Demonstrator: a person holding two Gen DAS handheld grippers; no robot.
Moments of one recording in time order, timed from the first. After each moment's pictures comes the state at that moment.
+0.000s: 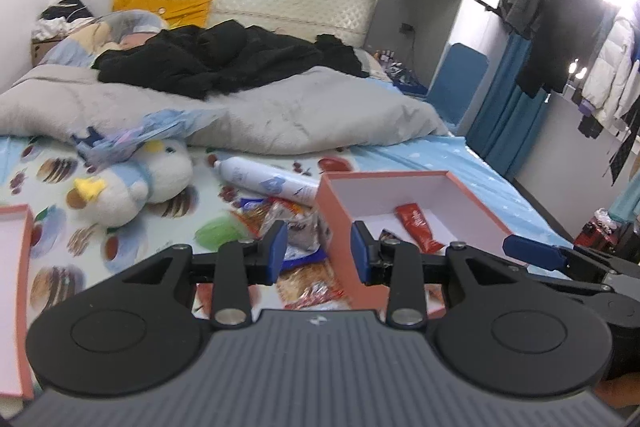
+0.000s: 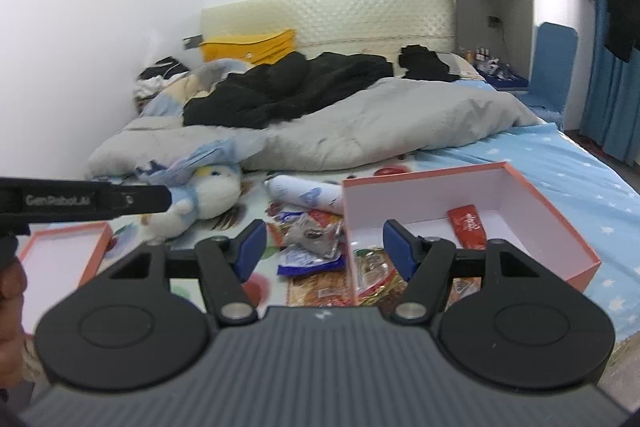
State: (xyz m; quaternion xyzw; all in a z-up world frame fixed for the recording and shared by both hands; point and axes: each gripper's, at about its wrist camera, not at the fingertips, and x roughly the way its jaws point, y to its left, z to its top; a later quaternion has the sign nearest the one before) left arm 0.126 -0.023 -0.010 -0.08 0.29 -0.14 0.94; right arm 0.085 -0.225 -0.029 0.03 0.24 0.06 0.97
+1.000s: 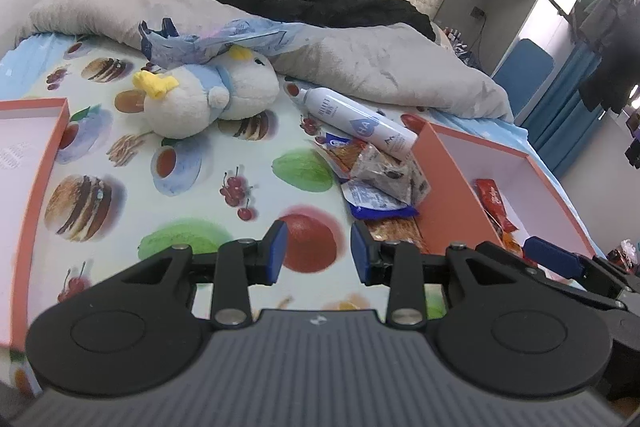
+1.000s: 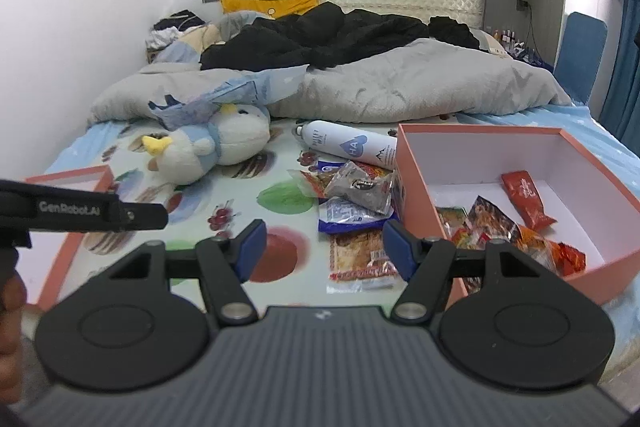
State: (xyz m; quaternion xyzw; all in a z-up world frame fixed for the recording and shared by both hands) left arm 0.180 0.062 -0.120 -0.15 0.36 -0.07 0.92; right arm 0.133 -0.146 -0.104 -0.01 0.28 0.07 0.96
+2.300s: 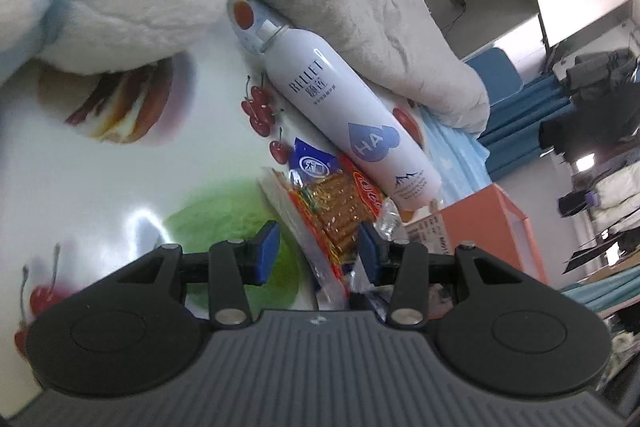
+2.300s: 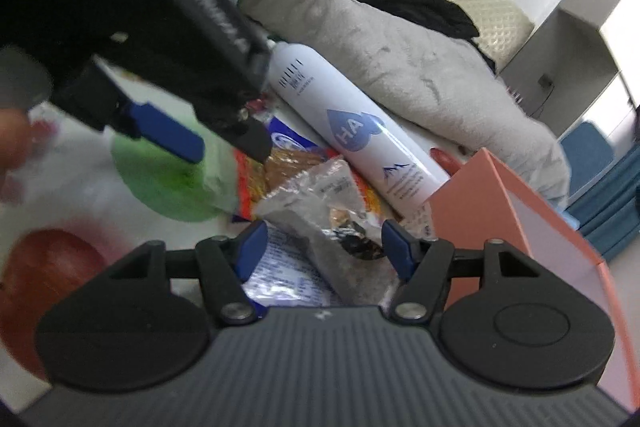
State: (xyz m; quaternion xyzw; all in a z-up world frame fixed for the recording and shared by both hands) left arm 0.466 0.038 -0.291 -0.31 0.43 -0.19 0.82; right arm 0.337 -0.089 -0.245 -0.30 0.31 0.02 0.90
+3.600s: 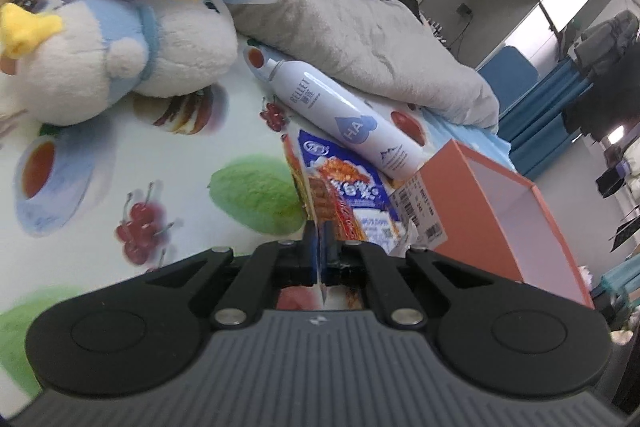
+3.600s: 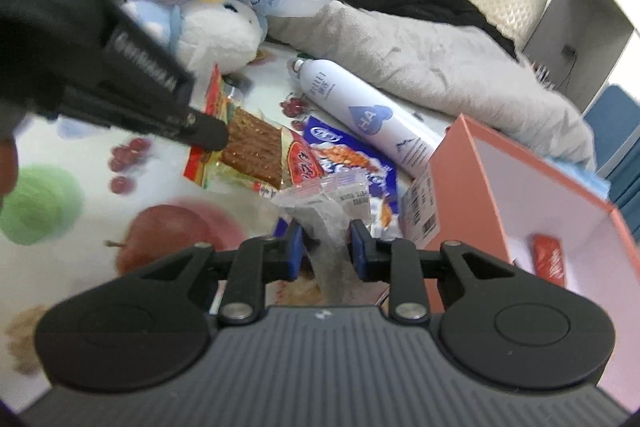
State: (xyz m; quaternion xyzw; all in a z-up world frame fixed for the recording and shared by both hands) left arm 0.343 0.046 -0.224 -0.23 0.39 -0.14 0.88; right arm 0.265 -0.112 -0.195 -0.17 0.34 0.09 0.92
